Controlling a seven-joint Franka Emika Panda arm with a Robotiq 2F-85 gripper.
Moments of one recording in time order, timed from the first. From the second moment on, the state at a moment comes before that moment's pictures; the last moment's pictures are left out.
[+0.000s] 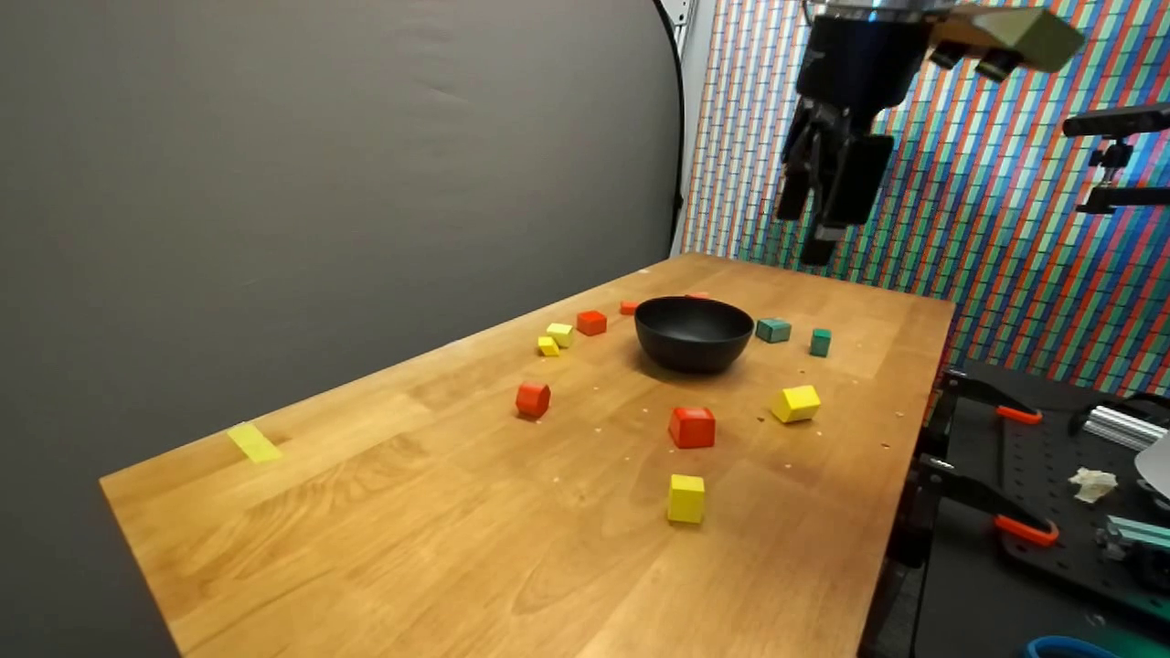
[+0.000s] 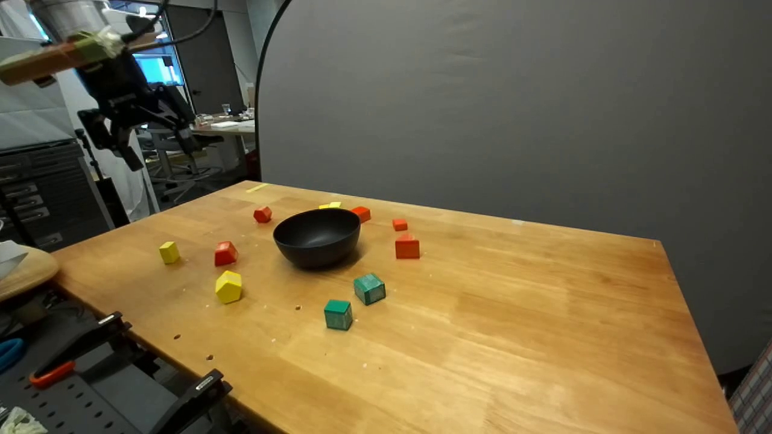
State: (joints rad) arm 0.26 -0.37 0.28 -2.69 -0.17 2.41 0.00
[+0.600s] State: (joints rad) arm 0.29 0.12 0.25 -2.53 0.18 2.60 -0.54
